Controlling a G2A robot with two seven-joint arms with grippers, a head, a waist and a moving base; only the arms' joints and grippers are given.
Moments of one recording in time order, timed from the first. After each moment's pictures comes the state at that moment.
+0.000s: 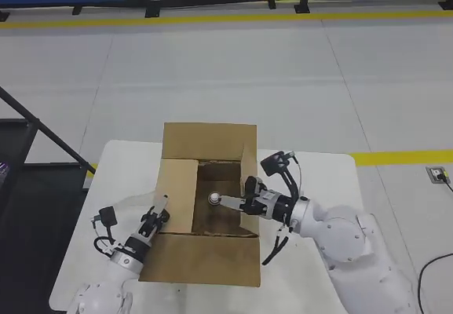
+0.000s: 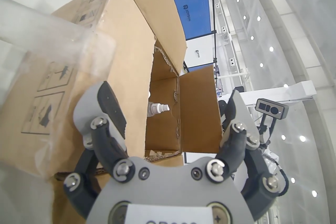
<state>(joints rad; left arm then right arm) 1.43 -1.27 -1.51 -1.78 0.07 -0.15 -0.24 -0.90 -1.35 1.21 -1.73 -0.51 -0.15 0.86</state>
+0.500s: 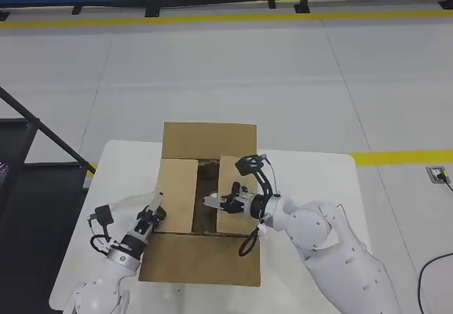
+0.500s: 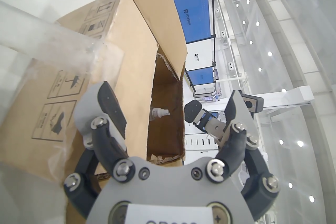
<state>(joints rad) 1.41 -1.27 -1.53 -1.76 0.05 -0.14 -0.24 -0.78 -1.37 1.05 -1.51 -0.52 -0.08 0.79</state>
